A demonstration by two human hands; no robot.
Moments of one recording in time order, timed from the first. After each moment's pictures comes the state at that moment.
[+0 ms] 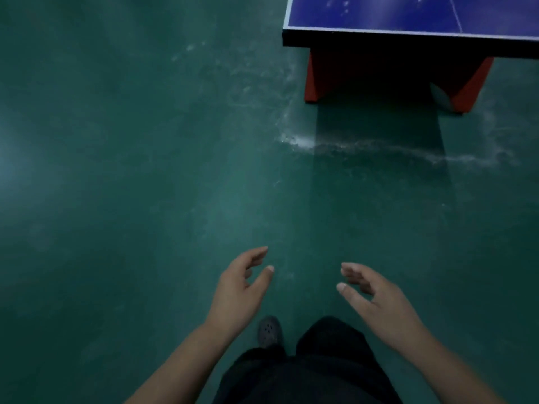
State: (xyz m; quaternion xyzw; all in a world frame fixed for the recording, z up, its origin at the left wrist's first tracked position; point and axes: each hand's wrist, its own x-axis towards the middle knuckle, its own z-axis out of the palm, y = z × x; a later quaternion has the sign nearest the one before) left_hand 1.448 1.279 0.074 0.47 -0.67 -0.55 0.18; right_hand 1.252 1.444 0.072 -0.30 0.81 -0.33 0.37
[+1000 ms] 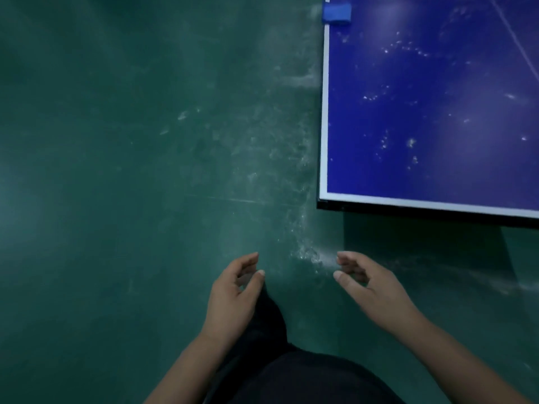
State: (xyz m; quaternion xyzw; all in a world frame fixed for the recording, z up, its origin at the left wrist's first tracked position) left_hand 1.031 0.536 0.047 0.49 -0.63 -0.56 0.21; right_hand 0.815 0.682 0.056 -0.31 0.80 -0.34 0.38
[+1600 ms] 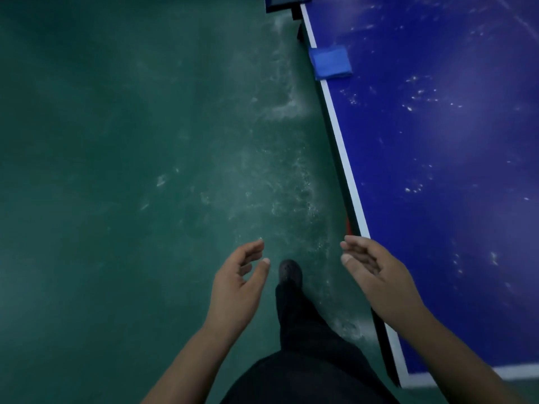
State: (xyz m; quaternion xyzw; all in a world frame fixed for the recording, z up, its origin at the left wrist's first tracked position) left_hand 0.783 0.092 0.071 0.41 -0.70 -0.56 0.16; right_hand 0.617 0.273 0.076 -0.19 0.79 -0.49 0.32
